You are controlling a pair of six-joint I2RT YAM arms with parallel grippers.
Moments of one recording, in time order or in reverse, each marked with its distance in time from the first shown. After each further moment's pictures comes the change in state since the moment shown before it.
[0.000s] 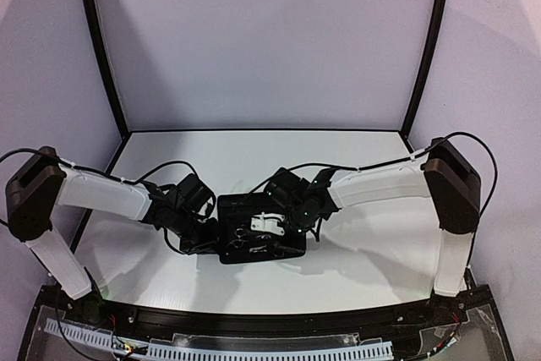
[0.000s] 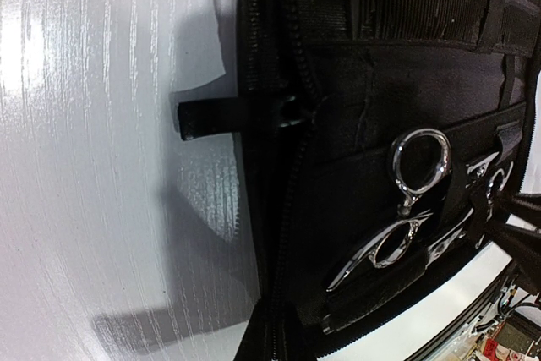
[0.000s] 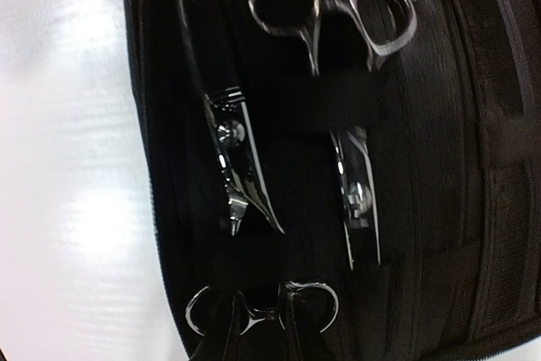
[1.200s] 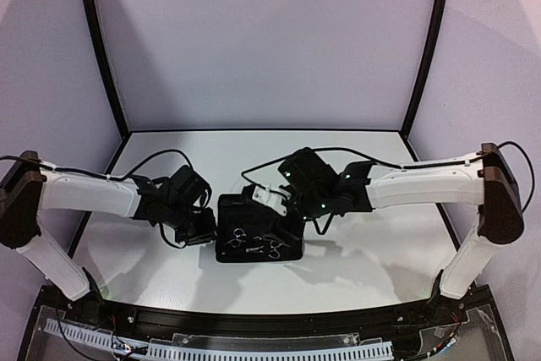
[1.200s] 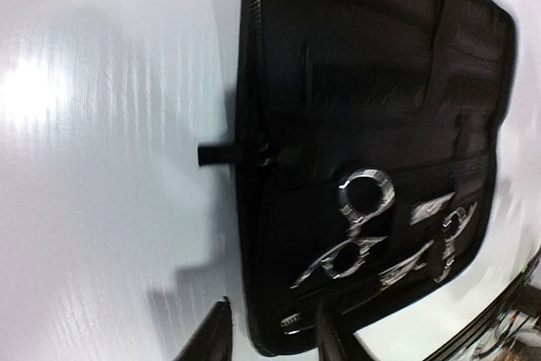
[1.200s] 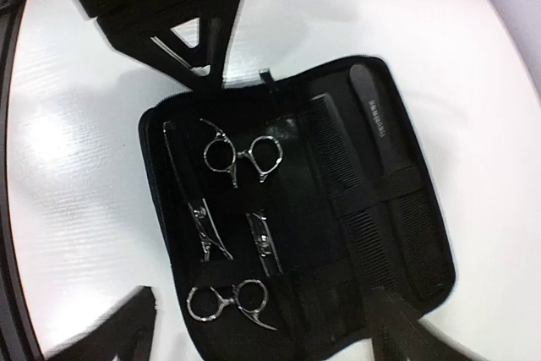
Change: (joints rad) left arm -0.003 -0.100 0.022 -0.051 -0.149 0.000; right arm 0.044 -0.272 -0.113 0.220 0.079 0.187
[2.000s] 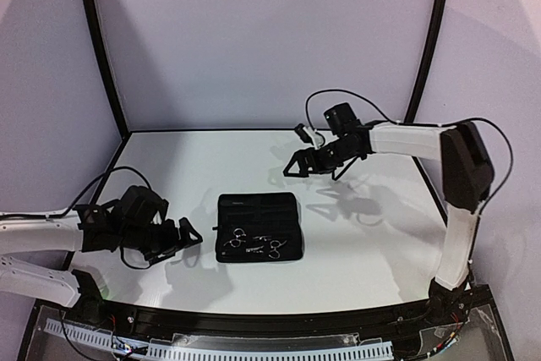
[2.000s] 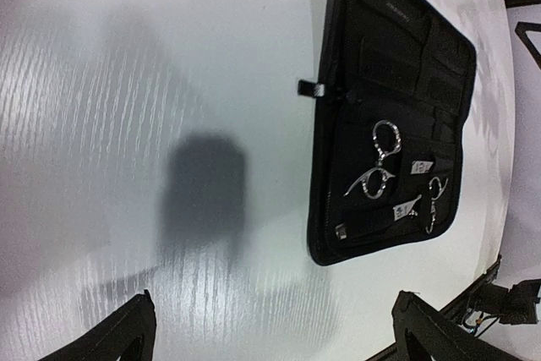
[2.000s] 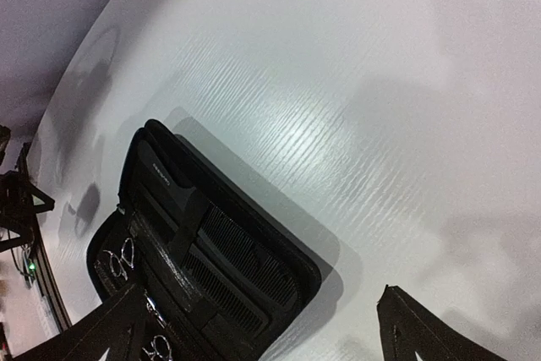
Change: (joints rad) left arm 0.000 -0.499 -0.346 0.025 -0.065 -0.139; right arm -0.529 0.253 0.265 -0.037 -0.469 0.438
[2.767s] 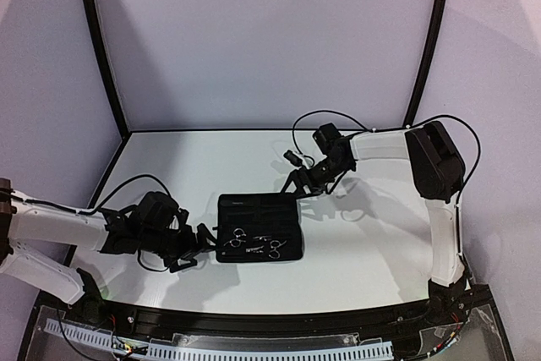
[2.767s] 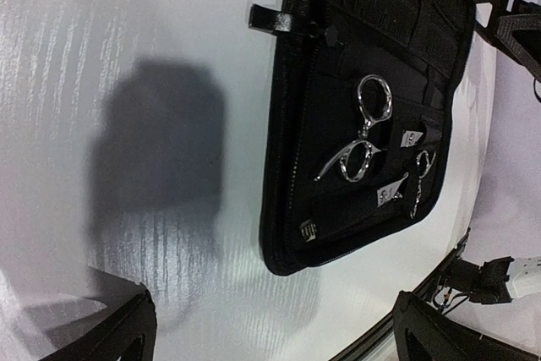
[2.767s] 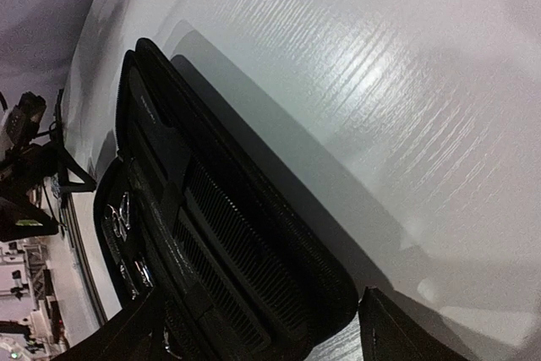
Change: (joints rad) left arm -0.015 0.233 -0.039 0.303 0.196 -0.086; right arm -0.013 0.263 0.123 -0.141 -0.245 -0.078
